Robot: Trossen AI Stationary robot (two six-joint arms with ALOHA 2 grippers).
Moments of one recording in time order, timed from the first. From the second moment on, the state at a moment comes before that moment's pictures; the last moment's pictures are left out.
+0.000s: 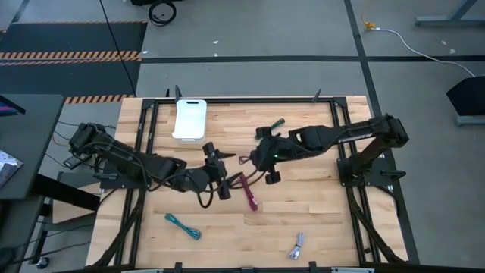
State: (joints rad) left arm -0.38 1.43 1.09 -0.06 -0.79 -0.04; right arm 0.15 1.59 1.49 -0.72 0.25 -0.26
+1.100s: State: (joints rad) left arm -0.33 1.43 1.09 0.00 -0.73 -0.08; right arm 0.14 1.60 1.49 -0.70 0.21 -0.26
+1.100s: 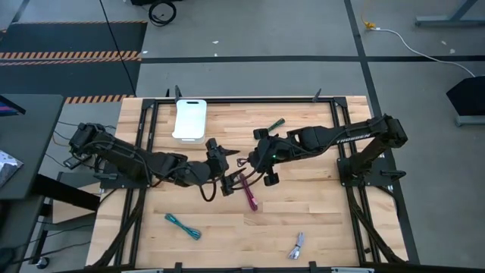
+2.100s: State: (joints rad) left arm -0.24 1.43 1.09 -0.49 -0.93 -0.31; right arm 0.15 1.61 1.49 -0.71 0.07 -0.19
